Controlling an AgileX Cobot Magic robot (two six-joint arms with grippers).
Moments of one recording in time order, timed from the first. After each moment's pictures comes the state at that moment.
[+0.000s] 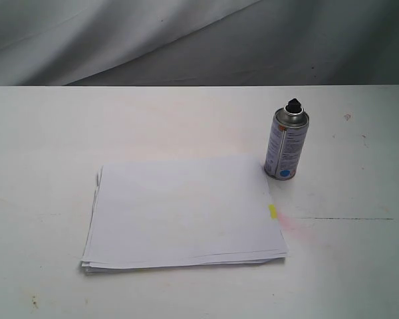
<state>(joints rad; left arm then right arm) 0.00 0.19 -0.27 1.33 -1.18 -1.19 0.48 0.00 -0.26 0.37 0.16 -0.38</state>
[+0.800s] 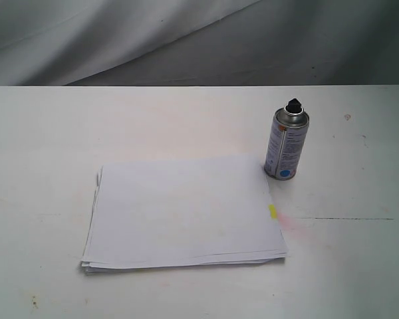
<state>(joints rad) 0.00 0.19 -0.15 1.30 -1.13 -1.10 0.48 0.00 0.00 0.30 -0.04 -0.44</state>
